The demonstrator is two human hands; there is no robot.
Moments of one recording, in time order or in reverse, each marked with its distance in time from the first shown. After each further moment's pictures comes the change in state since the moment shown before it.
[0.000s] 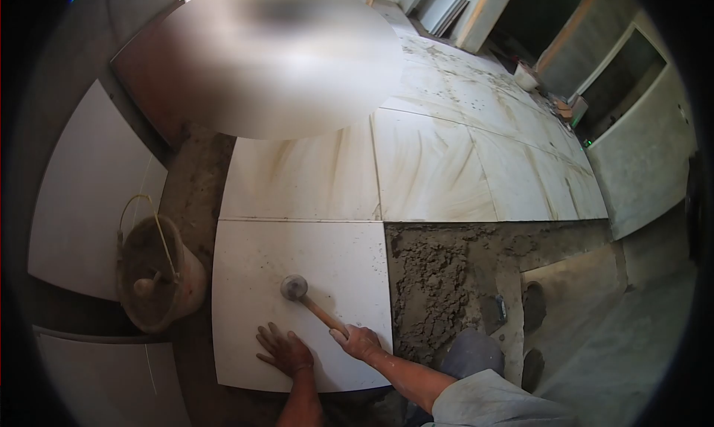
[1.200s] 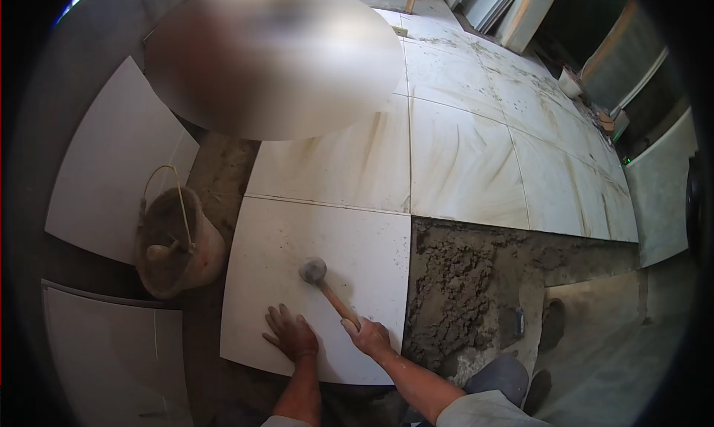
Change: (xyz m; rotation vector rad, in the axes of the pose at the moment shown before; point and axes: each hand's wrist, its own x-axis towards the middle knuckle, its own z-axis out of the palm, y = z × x) left_hand -0.002 0.003 0.001 0.007 0.050 -0.004; right_hand 0.000 0.011 0.001 0.091 0.053 -0.062
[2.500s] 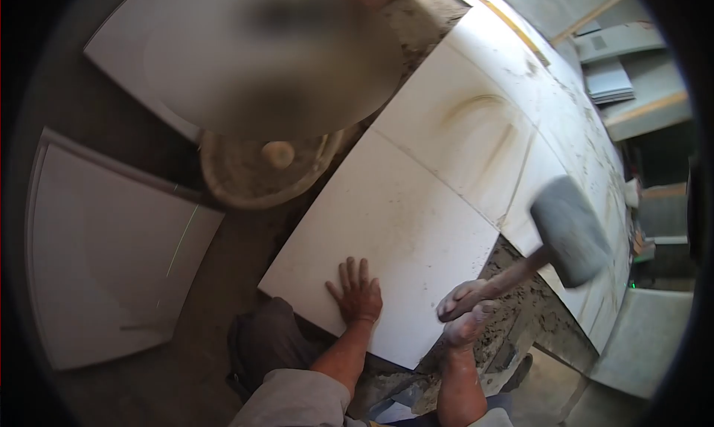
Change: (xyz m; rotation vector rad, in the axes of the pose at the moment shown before) left_hand 0.012 -0.020 -0.004 -0.223 -0.109 -0.036; right_hand -0.032 -0.171 -0.057 0.990 0.248 -0.467
